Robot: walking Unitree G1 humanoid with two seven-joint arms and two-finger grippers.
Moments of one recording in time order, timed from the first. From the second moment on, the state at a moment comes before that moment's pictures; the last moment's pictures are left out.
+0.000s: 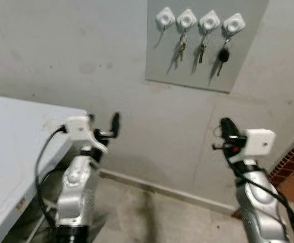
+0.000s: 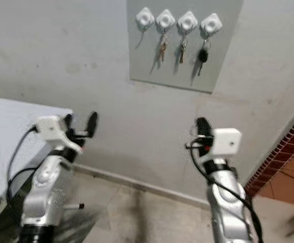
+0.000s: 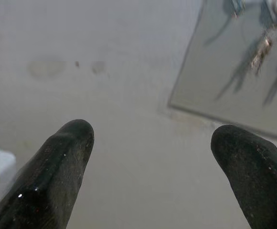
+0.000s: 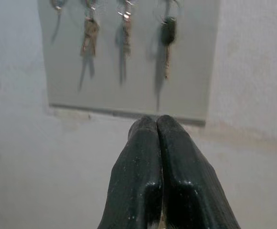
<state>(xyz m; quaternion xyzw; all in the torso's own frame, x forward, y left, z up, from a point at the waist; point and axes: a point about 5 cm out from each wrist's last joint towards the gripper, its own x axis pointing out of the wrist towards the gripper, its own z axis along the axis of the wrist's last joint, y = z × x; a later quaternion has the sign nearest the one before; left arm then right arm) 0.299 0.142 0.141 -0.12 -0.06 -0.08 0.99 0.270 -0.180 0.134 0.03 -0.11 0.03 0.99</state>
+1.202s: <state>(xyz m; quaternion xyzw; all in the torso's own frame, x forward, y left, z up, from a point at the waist) 0.297 0.152 0.140 -0.12 -0.06 -0.07 0.99 0.270 -0.169 0.132 0.04 -0.10 0.04 0.99</state>
